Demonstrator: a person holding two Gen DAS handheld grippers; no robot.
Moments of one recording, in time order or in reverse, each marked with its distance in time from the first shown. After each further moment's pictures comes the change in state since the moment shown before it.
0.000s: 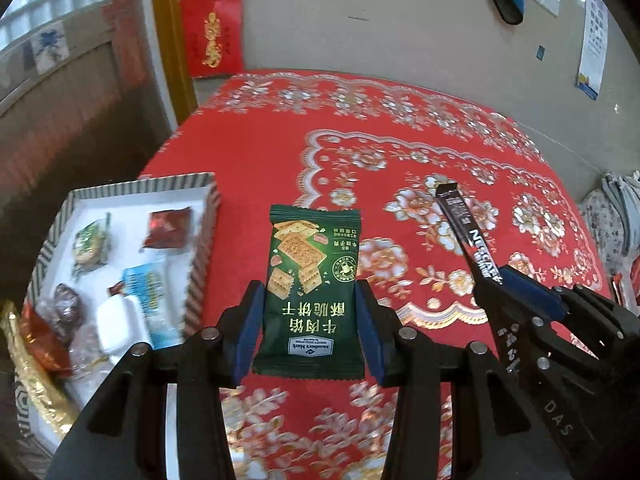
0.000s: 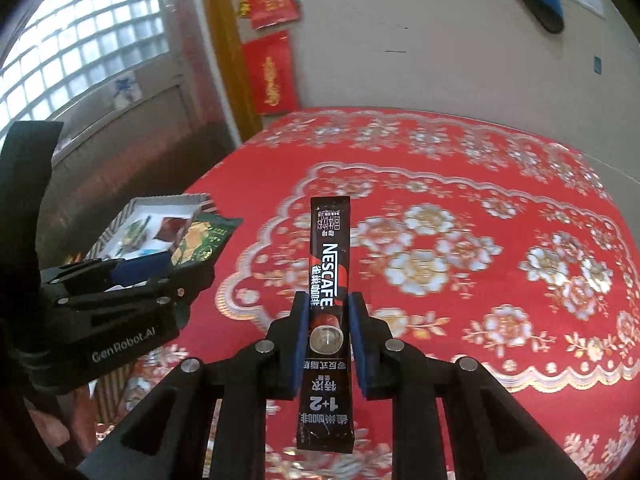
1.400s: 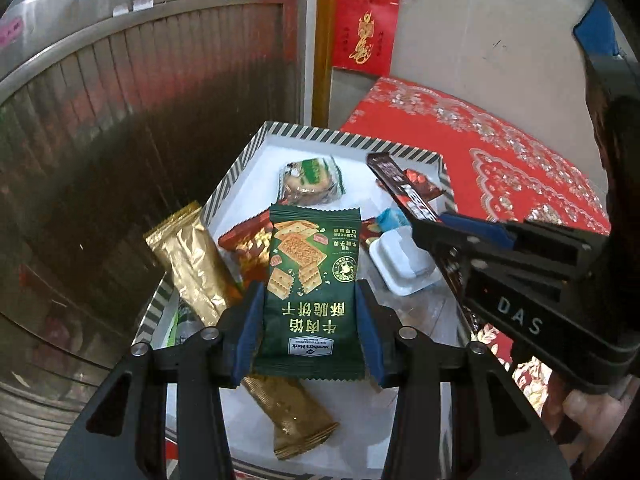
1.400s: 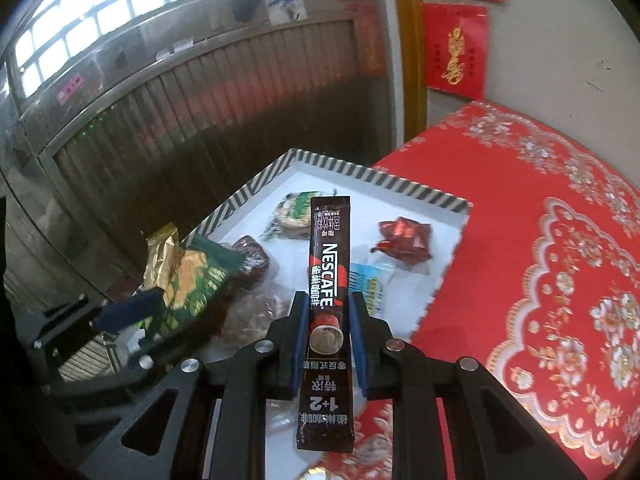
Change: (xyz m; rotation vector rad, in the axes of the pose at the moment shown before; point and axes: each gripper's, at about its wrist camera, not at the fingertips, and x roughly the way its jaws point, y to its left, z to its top) left arm -0.047 0.175 -0.072 -0.230 -0.026 0.174; right arm 0.085 0.217 0.030 -0.283 0.135 0.287
